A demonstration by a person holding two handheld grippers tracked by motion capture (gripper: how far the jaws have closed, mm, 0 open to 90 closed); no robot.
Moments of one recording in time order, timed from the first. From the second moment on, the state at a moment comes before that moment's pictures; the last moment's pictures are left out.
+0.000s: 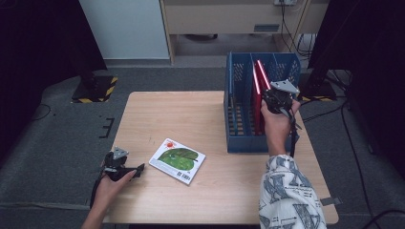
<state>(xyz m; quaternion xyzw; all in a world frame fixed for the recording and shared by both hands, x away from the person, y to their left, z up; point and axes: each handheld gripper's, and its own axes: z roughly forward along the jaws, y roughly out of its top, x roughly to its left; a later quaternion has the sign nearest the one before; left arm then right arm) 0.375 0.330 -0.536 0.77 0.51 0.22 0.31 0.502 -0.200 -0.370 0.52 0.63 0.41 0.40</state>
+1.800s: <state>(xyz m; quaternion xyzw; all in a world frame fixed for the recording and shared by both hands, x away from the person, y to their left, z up) 0.375 0.330 -0.536 0.77 0.51 0.22 0.31 0.469 -0.200 -0.377 0.50 0.65 0.43 0.37</state>
